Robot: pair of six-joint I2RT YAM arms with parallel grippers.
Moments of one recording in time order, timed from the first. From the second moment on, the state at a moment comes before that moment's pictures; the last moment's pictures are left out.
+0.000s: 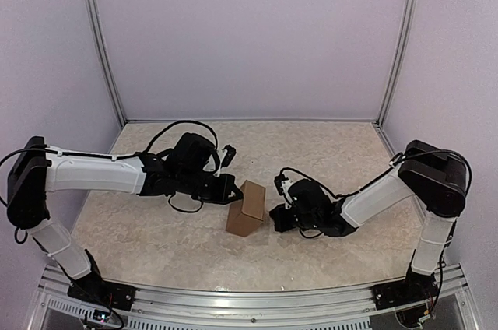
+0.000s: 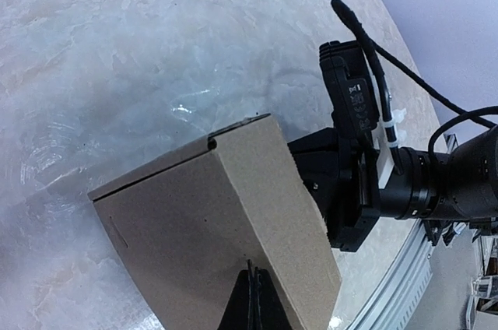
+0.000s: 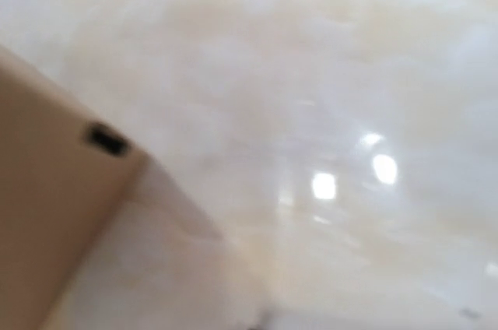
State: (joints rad) left arm -0.88 1.61 1.01 -0.12 0.20 -0.58; right arm 0.94 1.87 0.73 0.50 0.09 0.51
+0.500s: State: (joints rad) left arm -0.90 1.65 1.05 -0.12 0.21 -0.58; right arm 0.94 1.57 0.66 0.17 0.23 0.46
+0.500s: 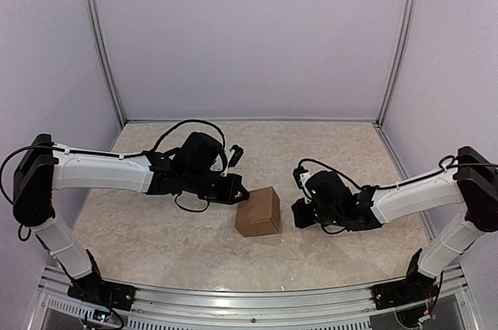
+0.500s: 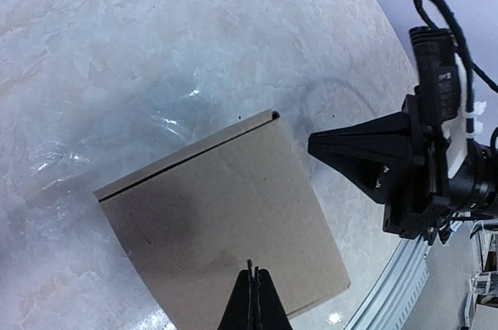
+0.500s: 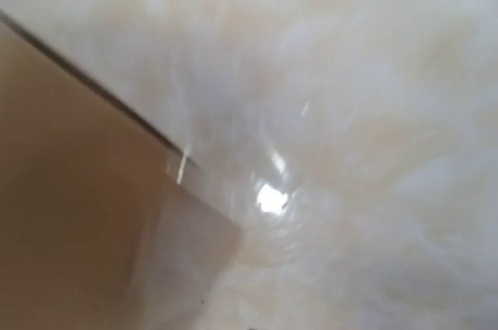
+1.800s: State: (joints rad) left arm -0.89 1.40 1.14 -0.44 -0.19 -0.46; right arm 0.94 1.02 0.77 -0.25 0.45 0.30
